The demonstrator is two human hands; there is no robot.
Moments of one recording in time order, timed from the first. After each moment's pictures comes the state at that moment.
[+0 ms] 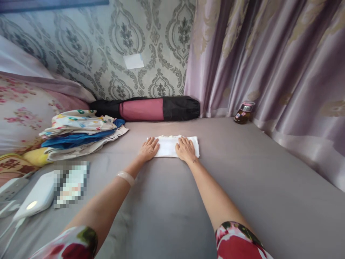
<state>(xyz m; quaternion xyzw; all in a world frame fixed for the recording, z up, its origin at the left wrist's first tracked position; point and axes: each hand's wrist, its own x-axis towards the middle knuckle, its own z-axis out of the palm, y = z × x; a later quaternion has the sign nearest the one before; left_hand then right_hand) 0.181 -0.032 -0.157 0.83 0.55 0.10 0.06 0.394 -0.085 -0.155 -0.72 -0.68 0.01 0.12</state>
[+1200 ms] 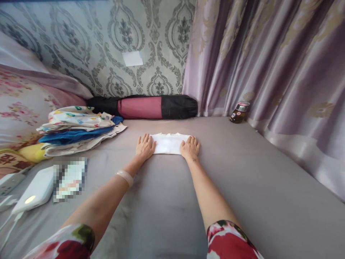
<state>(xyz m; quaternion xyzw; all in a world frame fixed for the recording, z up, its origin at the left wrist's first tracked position) 0.181 -0.047 -0.160 0.81 0.56 0.17 -0.06 0.403 -0.100 -0.153 -0.84 -0.52 0.00 0.15</state>
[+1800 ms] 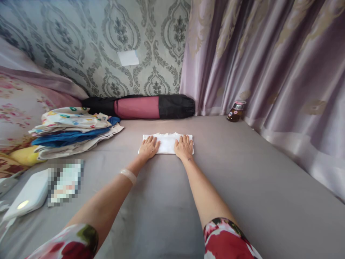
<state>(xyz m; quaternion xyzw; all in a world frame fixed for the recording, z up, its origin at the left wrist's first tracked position) 0.204 -0.044 -0.158 0.83 0.54 0.12 0.01 0.392 -0.096 -0.156 -0.80 -0.59 0.00 0.13</state>
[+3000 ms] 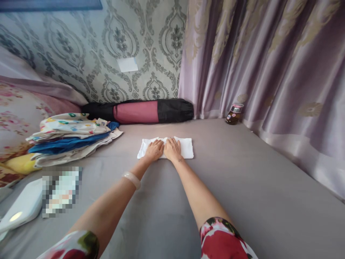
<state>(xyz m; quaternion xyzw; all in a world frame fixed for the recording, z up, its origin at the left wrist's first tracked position) 0.233 -0.051 -0.138 0.86 0.50 0.12 0.06 0.354 -0.081 -0.141 -0.72 -0.68 0.02 0.17</state>
